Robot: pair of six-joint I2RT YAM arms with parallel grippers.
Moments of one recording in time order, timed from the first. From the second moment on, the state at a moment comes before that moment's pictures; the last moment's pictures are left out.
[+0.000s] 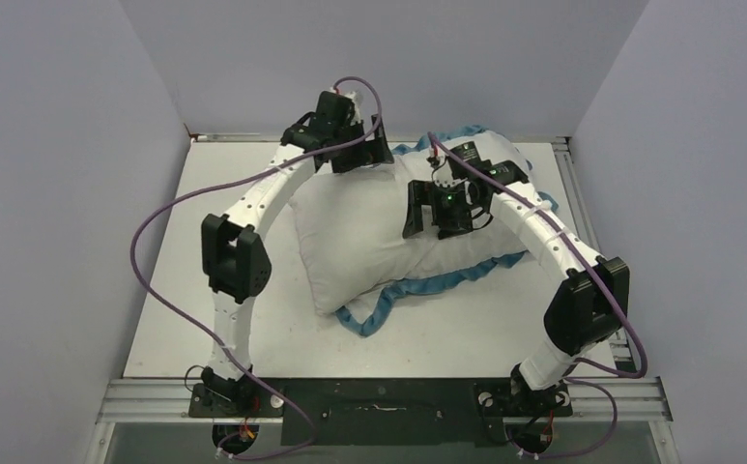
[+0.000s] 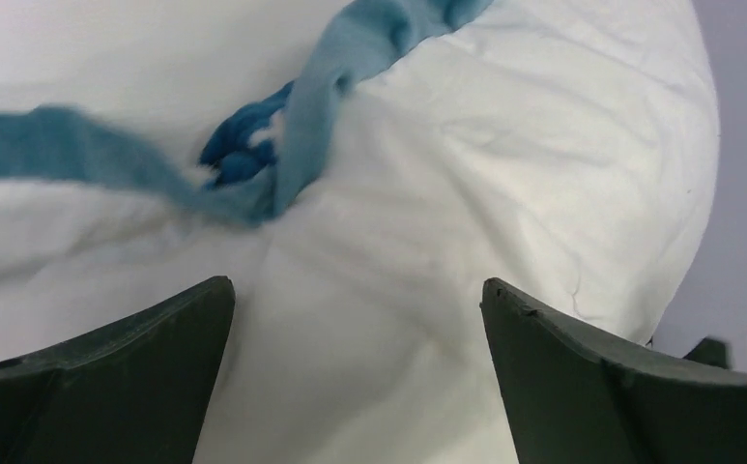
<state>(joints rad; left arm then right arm) -0.48 2.17 2.15 -0.66 0.22 -0.56 0.44 1.64 1.48 -0.93 -0.39 0.33</state>
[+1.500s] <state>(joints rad) -0.50 1.58 0.95 0.38 0.48 -1.04 0.43 1.65 1.68 -0.69 -0.69 0.36</state>
